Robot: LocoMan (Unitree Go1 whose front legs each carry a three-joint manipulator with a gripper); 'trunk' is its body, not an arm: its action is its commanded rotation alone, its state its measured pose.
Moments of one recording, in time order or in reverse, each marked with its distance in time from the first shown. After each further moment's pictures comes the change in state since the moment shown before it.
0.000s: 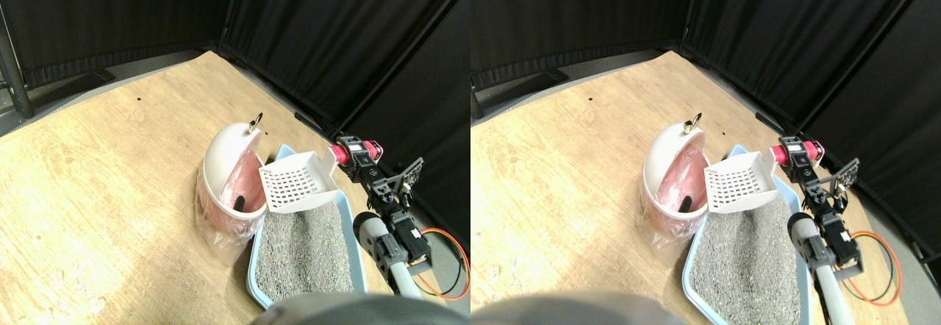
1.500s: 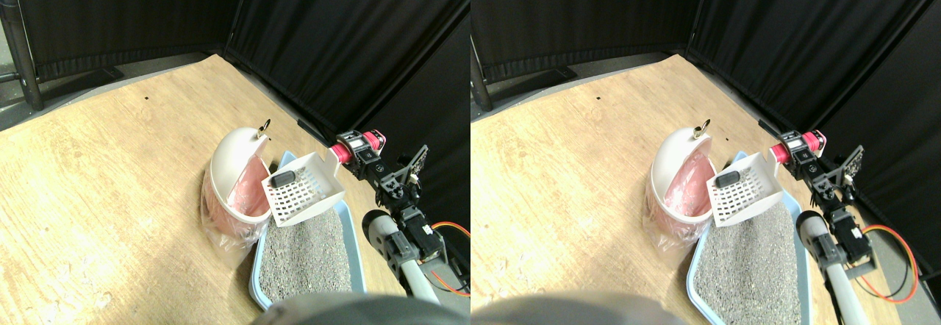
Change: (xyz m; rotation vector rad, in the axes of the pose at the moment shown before) right arm 0.004 0.018 0.026 -0.192 -0.037 0.152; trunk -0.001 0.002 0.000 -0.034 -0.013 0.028
